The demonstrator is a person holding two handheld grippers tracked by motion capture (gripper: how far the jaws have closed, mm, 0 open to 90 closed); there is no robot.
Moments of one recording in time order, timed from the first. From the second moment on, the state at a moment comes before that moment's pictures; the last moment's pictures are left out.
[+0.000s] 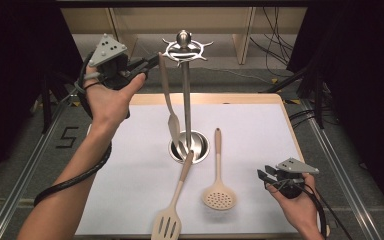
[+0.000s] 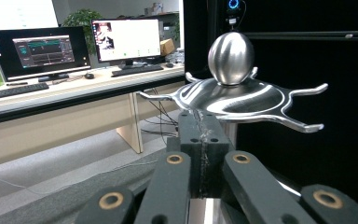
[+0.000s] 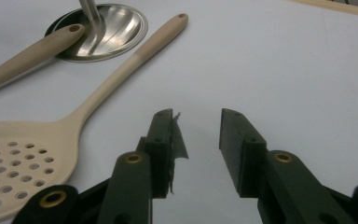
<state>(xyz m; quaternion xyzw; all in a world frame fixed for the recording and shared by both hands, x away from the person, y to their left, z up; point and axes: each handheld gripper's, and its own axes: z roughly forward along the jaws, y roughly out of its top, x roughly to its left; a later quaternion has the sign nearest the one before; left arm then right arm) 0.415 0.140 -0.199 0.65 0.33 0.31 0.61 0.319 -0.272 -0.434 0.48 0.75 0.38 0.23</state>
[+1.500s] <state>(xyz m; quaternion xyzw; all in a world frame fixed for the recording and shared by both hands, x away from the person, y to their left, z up) 0.343 0.140 -0.389 0.80 0.37 0.16 0.44 0.315 -0.272 -0.433 0.48 0.76 0.38 0.22</state>
